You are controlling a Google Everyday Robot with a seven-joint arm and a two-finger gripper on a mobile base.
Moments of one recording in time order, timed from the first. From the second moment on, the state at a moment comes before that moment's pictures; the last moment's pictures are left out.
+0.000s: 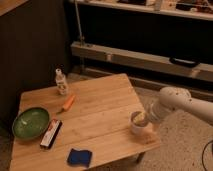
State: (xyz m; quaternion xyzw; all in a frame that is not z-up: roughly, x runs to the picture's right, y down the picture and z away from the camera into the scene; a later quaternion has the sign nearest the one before) arm 0.208 0.195 0.777 -0.33 0.18 0.75 0.54
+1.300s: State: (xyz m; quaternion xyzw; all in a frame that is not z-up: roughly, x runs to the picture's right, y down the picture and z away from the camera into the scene) arm 0.215 0.051 0.704 -0.36 0.05 0.76 0.54
